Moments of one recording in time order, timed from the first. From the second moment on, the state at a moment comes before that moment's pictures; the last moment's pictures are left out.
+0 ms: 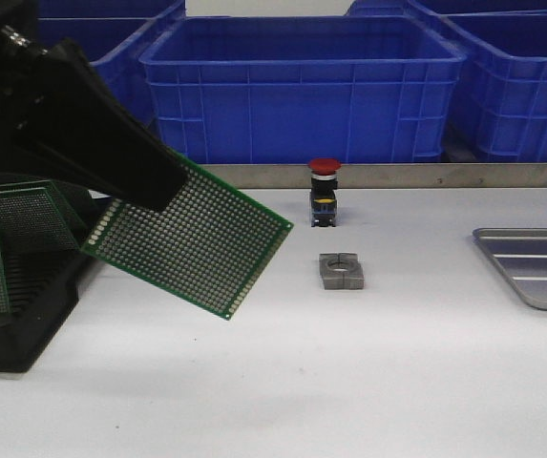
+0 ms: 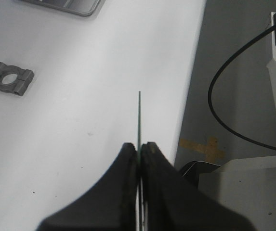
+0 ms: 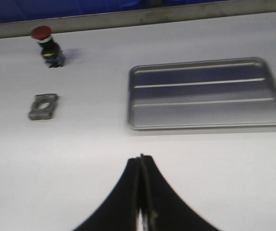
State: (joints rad) left arm -0.46 1.30 -0.81 -1.02 0.83 1.43; right arm 0.06 0.35 -0.32 0.09 0.50 0.10
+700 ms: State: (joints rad) left arm -0.46 1.30 -0.81 -1.02 0.82 1.43; right arm 0.66 0.73 -0.33 0.27 0.16 -0.13
